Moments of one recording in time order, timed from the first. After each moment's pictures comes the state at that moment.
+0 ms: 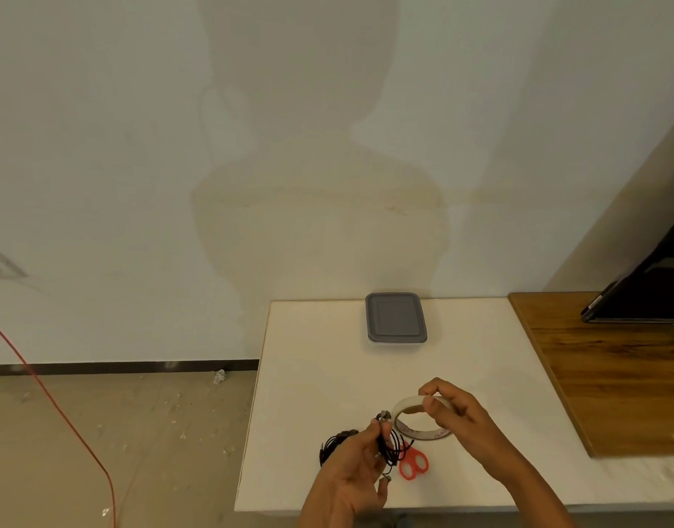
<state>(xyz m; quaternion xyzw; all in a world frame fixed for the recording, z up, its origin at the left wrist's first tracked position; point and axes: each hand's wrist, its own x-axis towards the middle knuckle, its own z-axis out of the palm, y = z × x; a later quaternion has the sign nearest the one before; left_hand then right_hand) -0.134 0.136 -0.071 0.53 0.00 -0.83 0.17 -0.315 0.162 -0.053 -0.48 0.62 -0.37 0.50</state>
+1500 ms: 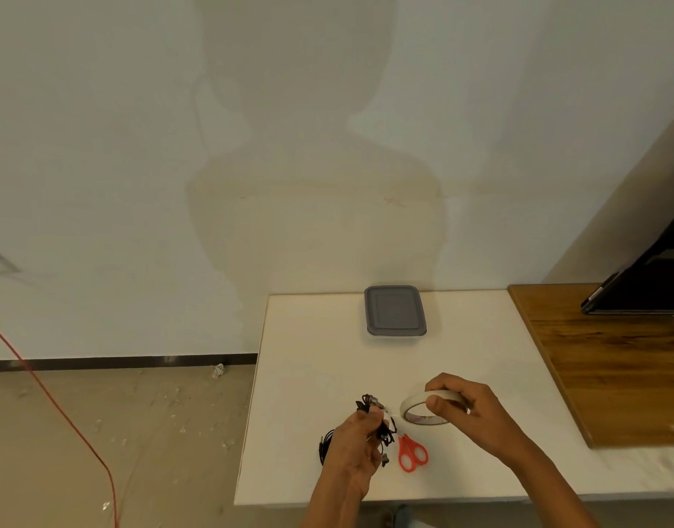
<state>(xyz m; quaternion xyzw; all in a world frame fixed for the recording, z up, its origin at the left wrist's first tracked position) -0.147 0.127 -0.093 0.59 -0.10 -0.75 0.26 -0.338 0.159 -0.072 -0.56 0.64 -0.34 0.42</state>
